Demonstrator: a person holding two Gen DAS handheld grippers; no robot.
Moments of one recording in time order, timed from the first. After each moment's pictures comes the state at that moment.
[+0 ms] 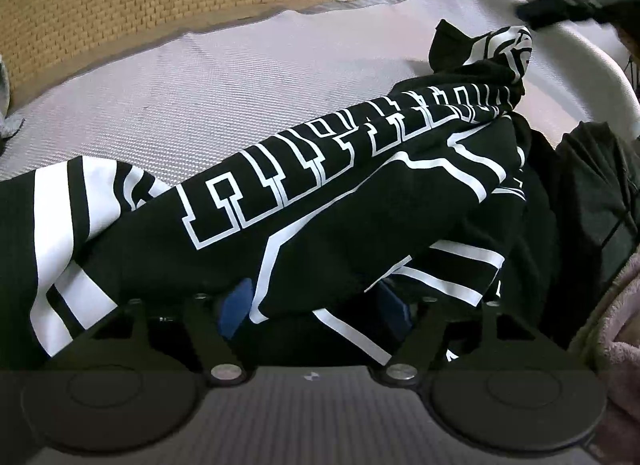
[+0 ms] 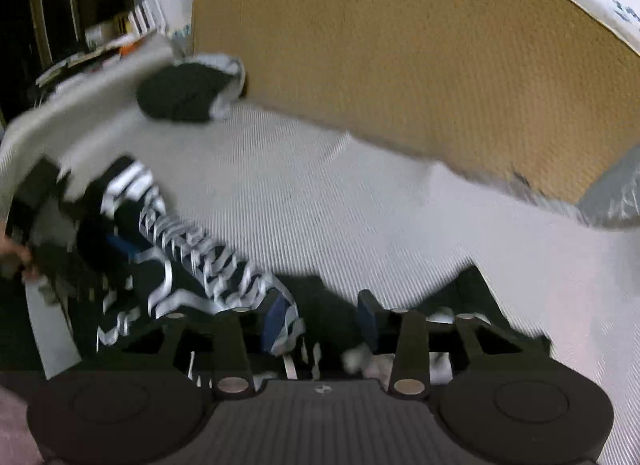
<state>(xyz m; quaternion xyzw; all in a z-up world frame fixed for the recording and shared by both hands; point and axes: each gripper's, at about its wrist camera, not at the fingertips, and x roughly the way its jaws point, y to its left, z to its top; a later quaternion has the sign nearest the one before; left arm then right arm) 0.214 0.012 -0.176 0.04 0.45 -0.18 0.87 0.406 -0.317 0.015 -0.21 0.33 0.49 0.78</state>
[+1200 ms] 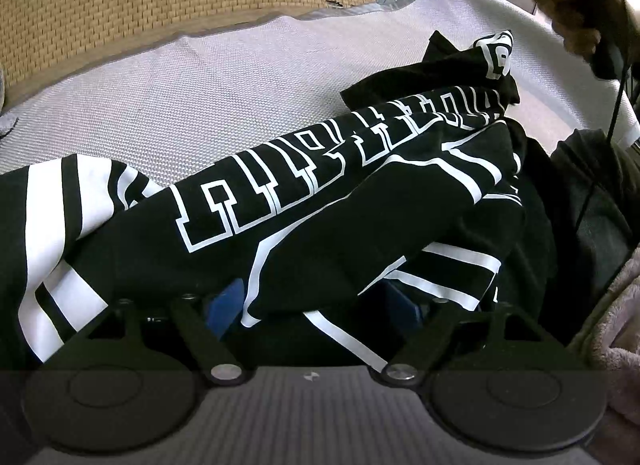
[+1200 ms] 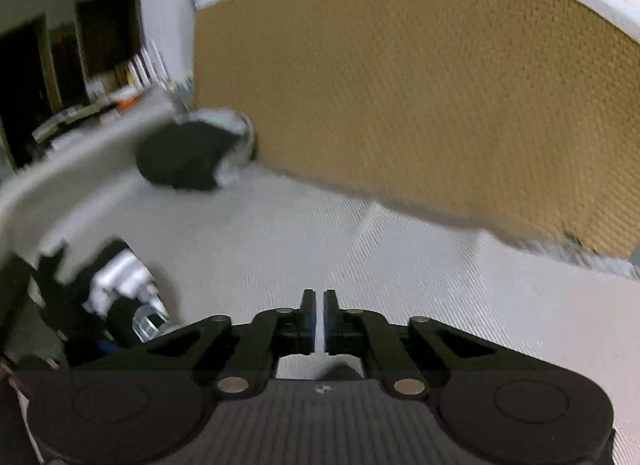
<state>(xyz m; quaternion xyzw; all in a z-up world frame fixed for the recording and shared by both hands) 0.210 0.017 -0.176 0.02 0.45 -0.19 0.87 0.450 -0.231 -0.007 -0.16 0.30 0.51 0.79</state>
